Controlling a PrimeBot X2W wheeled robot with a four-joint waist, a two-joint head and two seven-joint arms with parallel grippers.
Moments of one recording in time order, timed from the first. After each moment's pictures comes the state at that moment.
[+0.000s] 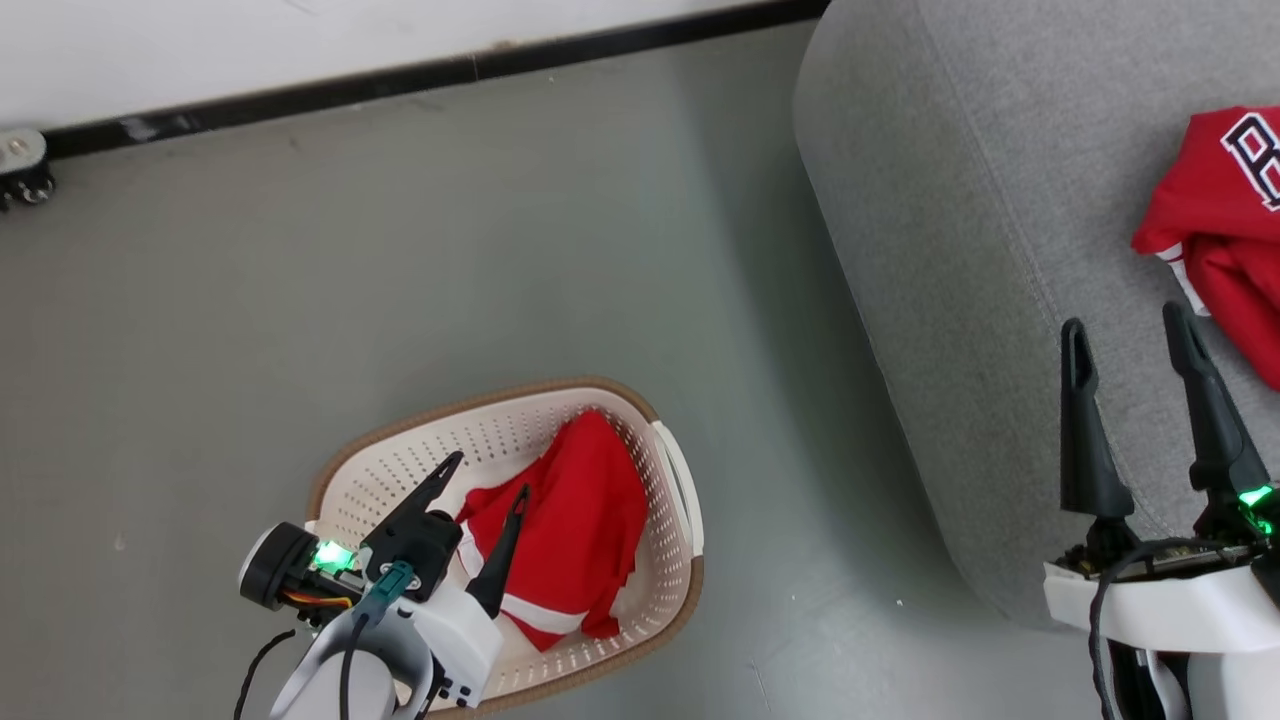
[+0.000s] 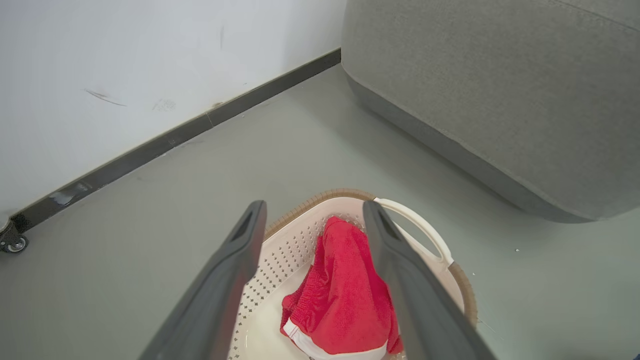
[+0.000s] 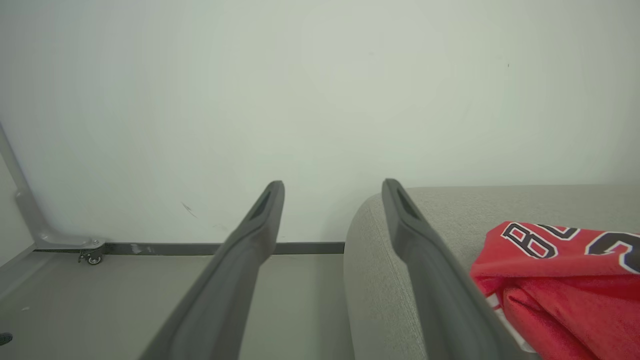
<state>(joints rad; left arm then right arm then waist) -0.33 0.19 -0.43 0.55 -0.09 -0.01 -0.23 -0.05 -0.04 -0.10 -0.08 0.06 0.13 -0.24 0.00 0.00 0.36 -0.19</state>
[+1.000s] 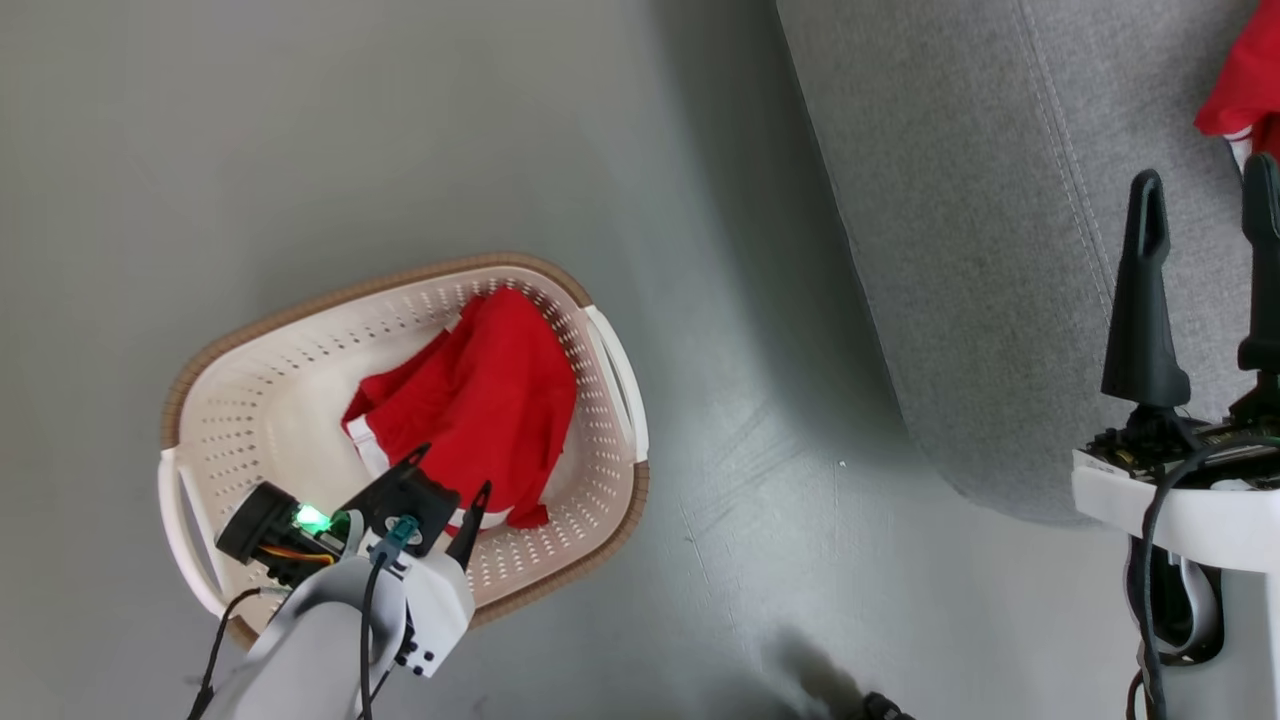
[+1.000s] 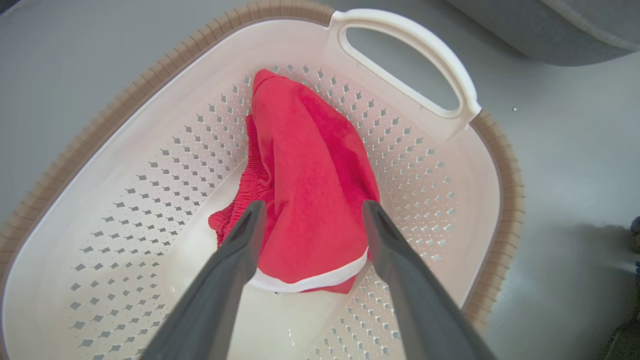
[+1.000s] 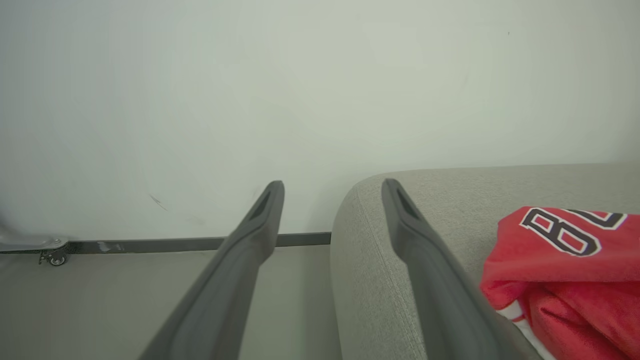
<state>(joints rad) -0.51 0.21 -0.51 0.84 0.01 -0.04 -0.20 -0.23 -0.04 -0.10 -0.14 0.15 0.13 -0.25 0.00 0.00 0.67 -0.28</state>
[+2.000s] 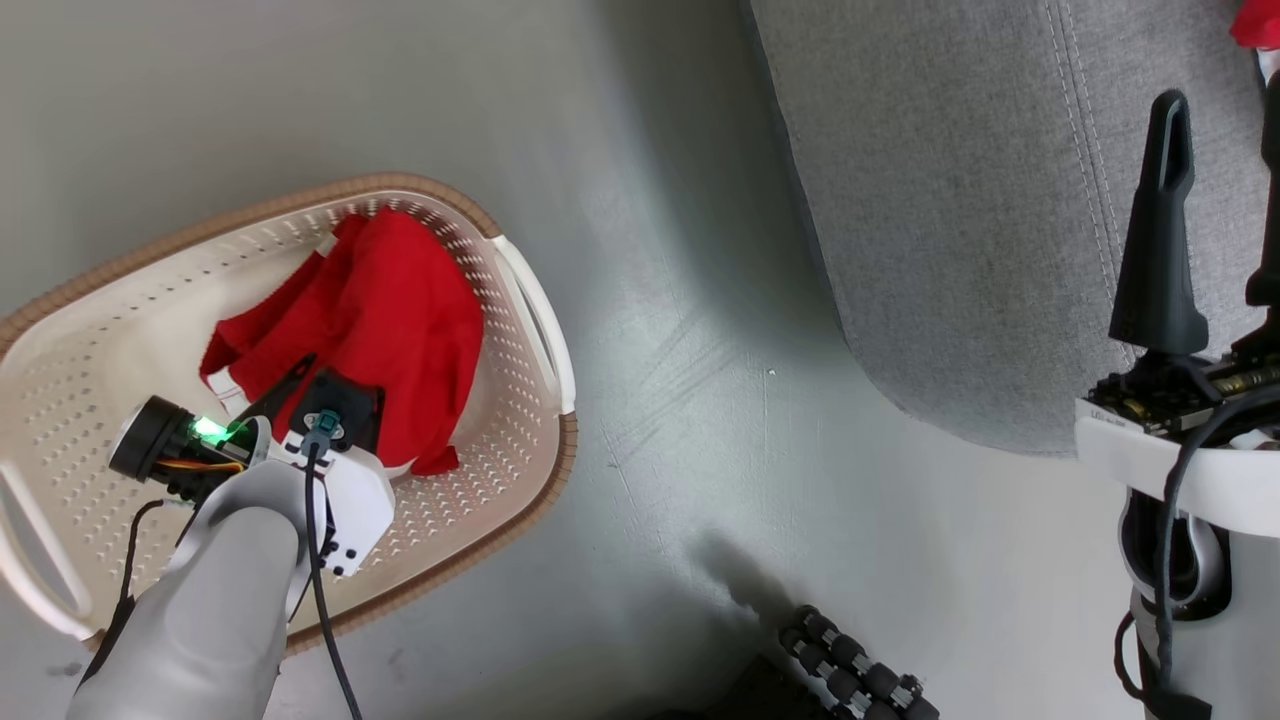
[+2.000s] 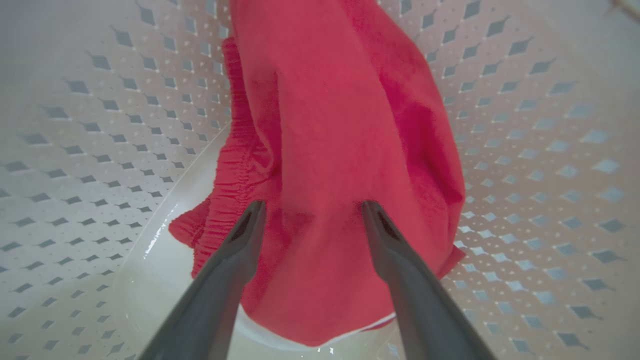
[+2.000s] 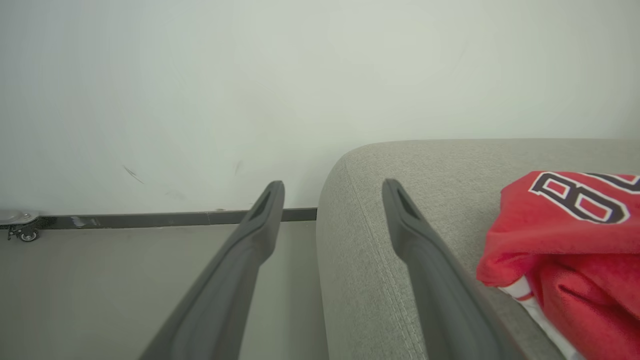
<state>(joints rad) -0.69 0.26 -0.47 0.99 0.04 0.03 -0.15 -0.33 -0.04 -0.06 -0.16 0.22 0.13 -0.25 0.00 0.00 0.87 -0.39</state>
